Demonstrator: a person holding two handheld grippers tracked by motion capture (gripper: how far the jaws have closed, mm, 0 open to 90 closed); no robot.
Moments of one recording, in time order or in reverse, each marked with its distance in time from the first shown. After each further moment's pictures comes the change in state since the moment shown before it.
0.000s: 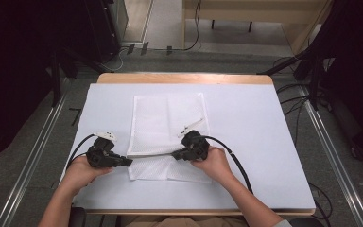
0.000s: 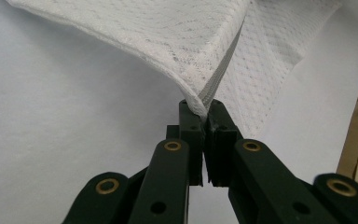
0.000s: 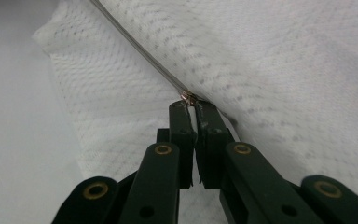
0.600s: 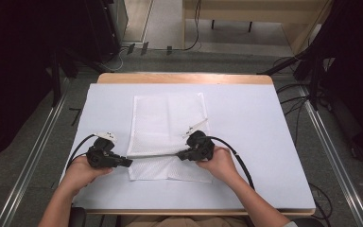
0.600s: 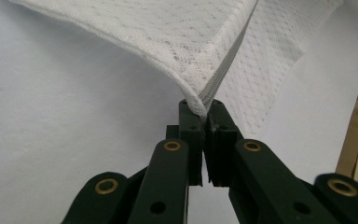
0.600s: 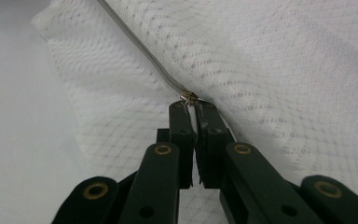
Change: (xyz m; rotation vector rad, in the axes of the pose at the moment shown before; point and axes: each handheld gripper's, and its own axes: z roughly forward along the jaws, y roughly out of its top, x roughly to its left) left arm 0.000 0.000 0.000 0.007 0.000 -0.002; right arm -0.003 -0.008 -0.012 0.022 -0.012 -0.007
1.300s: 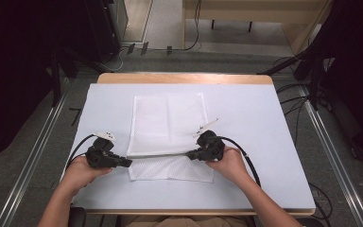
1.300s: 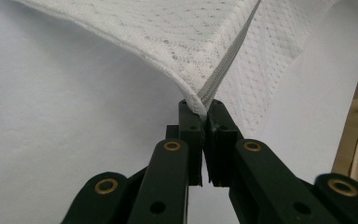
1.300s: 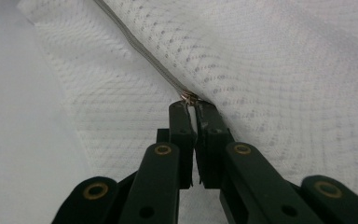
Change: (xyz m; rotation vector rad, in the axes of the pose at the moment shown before) left arm 0.000 -0.001 -0.001 0.002 -0.010 -0.004; right arm -0.011 -0.017 -0.021 0.007 -0.030 0.029
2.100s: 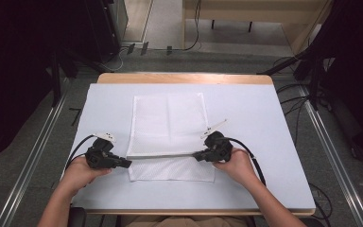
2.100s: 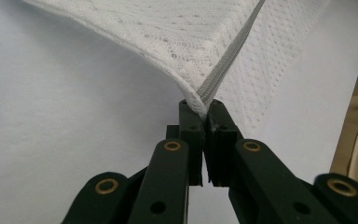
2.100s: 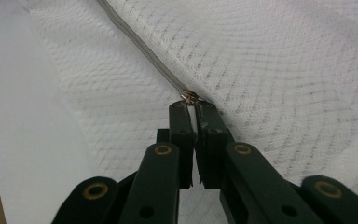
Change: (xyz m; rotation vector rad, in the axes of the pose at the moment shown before) left arm 0.000 -0.002 0.000 0.003 -0.007 0.002; right arm -0.006 -0.014 -0.015 0.006 -0.009 0.020
